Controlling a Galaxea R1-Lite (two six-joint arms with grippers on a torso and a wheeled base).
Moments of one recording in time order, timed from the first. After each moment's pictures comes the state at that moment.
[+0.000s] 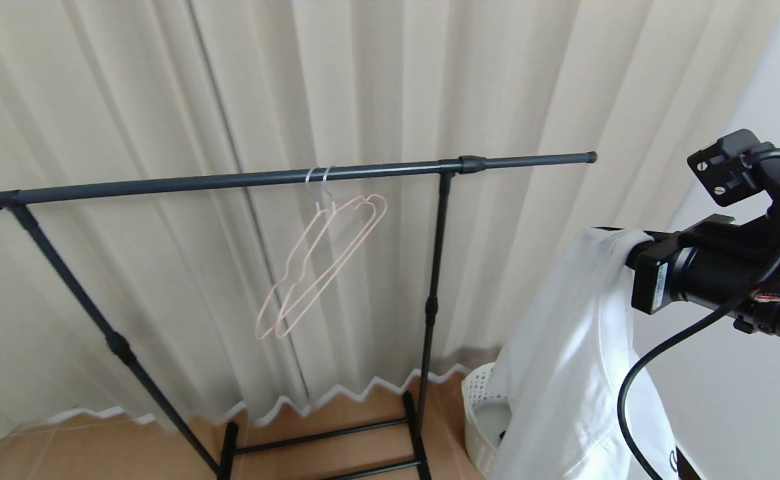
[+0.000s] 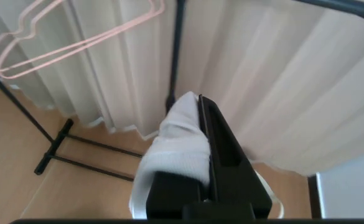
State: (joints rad) left arm 0.00 0.00 -0.01 0.02 0.04 -0.02; right arm 0.44 1.37 -0.75 -0.42 -0.05 -0.08
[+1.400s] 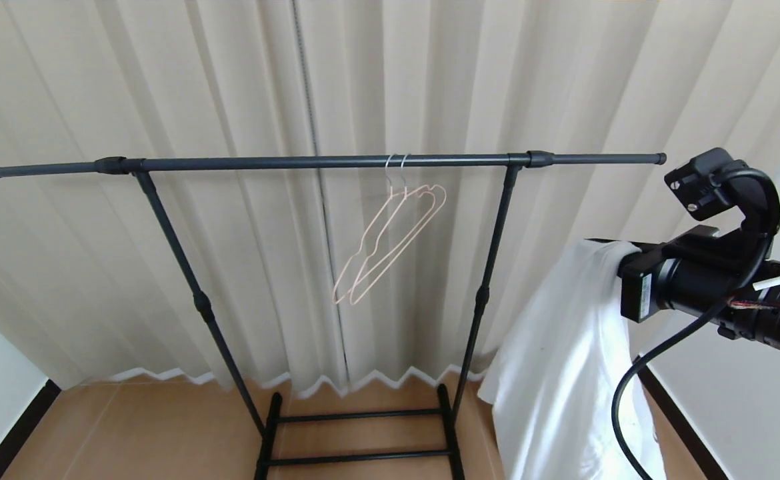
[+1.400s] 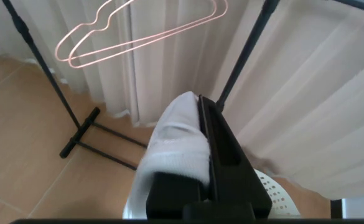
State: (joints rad) left arm -0.01 0.01 -0.01 0.03 0.03 -0.02; right arm 0.42 1.41 -0.73 -0.44 -0.05 -0.10
